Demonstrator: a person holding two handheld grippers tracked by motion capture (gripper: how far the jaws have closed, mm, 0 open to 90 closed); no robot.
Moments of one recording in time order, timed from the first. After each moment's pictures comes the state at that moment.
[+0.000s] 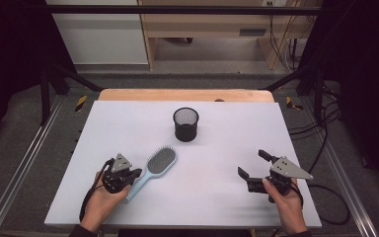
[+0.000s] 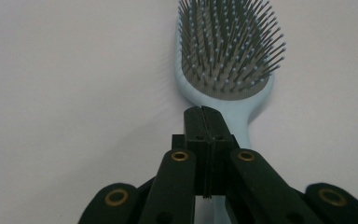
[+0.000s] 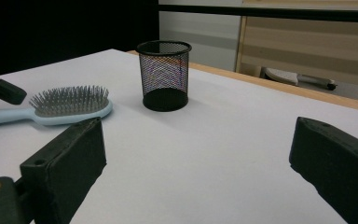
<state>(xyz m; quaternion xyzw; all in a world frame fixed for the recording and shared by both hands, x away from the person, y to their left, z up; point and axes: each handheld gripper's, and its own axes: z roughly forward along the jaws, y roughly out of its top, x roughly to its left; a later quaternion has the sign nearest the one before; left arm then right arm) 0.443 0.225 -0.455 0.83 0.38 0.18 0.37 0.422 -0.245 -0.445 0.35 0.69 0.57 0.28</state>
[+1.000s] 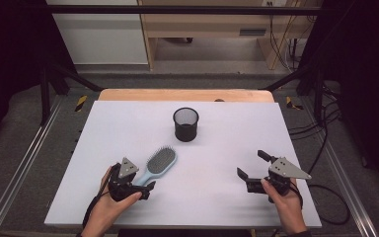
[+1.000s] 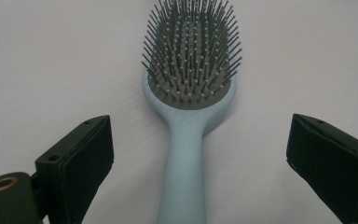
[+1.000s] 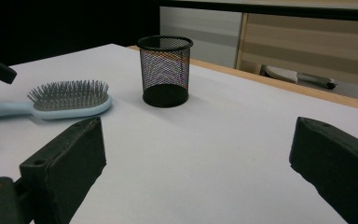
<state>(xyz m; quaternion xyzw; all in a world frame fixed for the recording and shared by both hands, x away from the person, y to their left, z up) 0.425 0.199 -0.453 0.82 0.40 0.19 0.36 0.423 -0.243 -0.447 0.34 0.70 0.56 0.28</state>
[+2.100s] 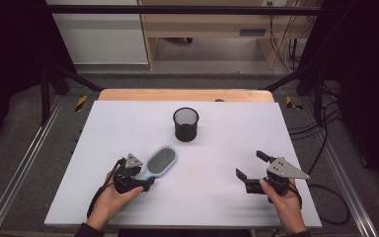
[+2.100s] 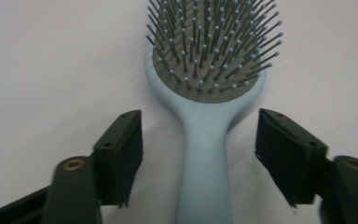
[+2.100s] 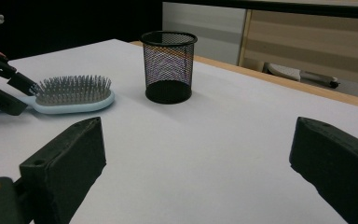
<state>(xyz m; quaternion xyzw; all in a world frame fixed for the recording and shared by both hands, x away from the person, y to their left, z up) 0.454 0.198 -0.468 0.84 0.41 0.14 0.32 0.423 -0.241 -0.448 0.34 0.71 0.55 0.27</state>
